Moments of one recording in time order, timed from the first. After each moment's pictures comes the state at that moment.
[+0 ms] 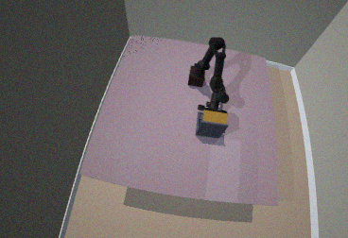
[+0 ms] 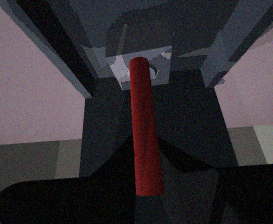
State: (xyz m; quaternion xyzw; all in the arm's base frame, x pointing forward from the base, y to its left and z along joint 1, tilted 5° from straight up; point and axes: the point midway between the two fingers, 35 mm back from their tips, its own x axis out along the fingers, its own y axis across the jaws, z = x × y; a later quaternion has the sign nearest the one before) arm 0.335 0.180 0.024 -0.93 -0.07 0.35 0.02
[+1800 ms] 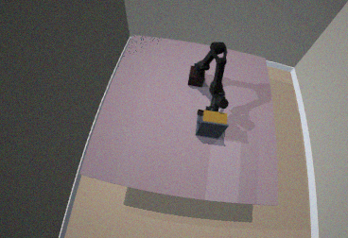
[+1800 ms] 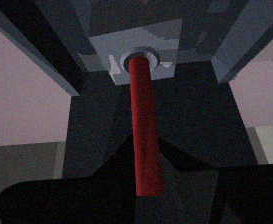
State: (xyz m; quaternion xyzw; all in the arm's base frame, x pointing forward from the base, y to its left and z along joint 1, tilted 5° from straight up) arm 0.362 0.188 0.013 -0.93 -0.07 0.35 0.02
